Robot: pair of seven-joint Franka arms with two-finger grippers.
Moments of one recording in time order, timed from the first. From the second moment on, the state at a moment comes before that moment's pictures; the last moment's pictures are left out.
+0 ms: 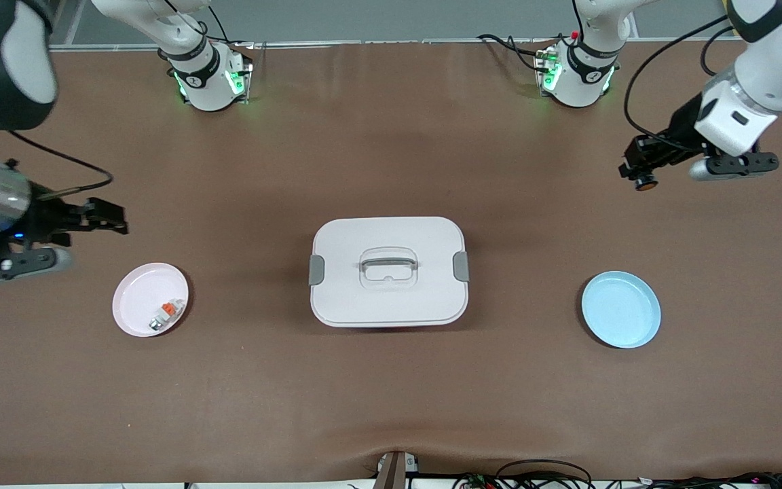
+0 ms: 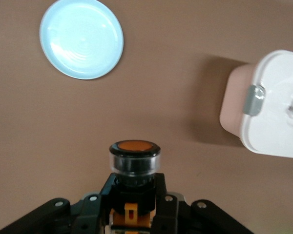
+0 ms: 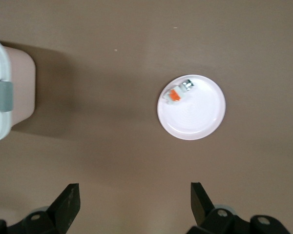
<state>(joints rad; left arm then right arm) 0.43 -0.26 -0.44 -2.06 -0.33 1.82 -0.12 0.09 0.31 -0.08 -1.26 0.05 1.45 -0.17</state>
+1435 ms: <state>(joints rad) 0.47 0.08 -0.38 -1.79 -0.14 1.89 -0.97 -0.01 0.28 -0.07 -1.25 -0.04 1.49 -0.05</state>
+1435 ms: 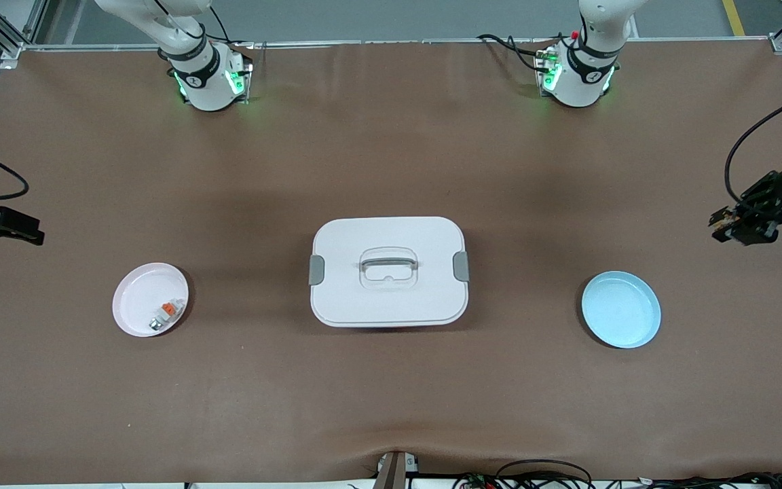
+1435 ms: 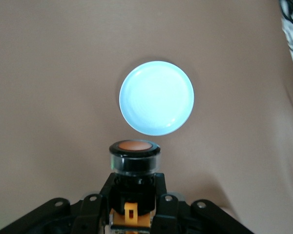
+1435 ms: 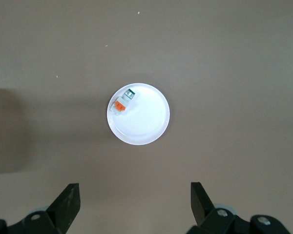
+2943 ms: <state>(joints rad) 0.25 0.50 -0.23 -1.78 0.11 2.26 -1.53 -0.06 0.14 -0.06 -1.29 0.02 1.31 -0.01</state>
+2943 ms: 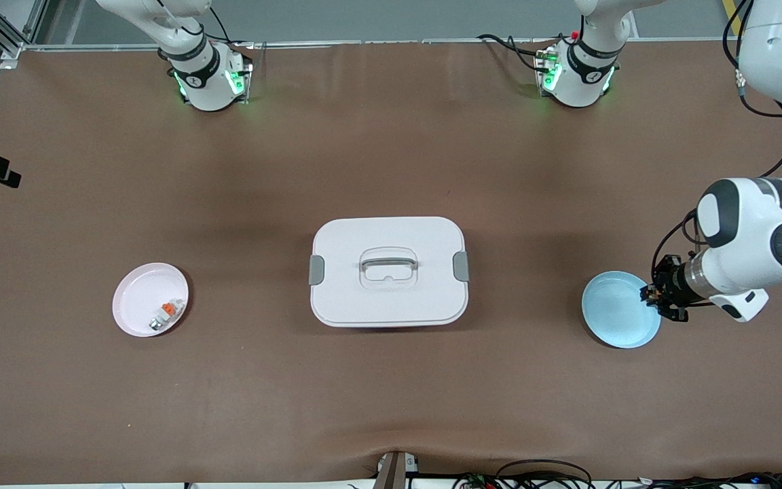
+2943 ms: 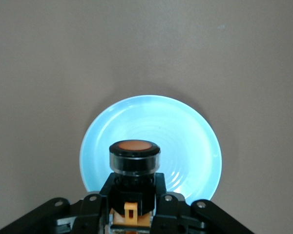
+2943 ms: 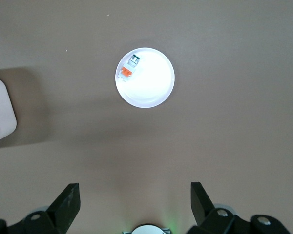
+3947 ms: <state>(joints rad) 0.22 0.66 -0.23 -1.78 0.14 2.41 -1.58 -0.05 0.12 -0.05 -1.31 0.02 1.35 -0.01</state>
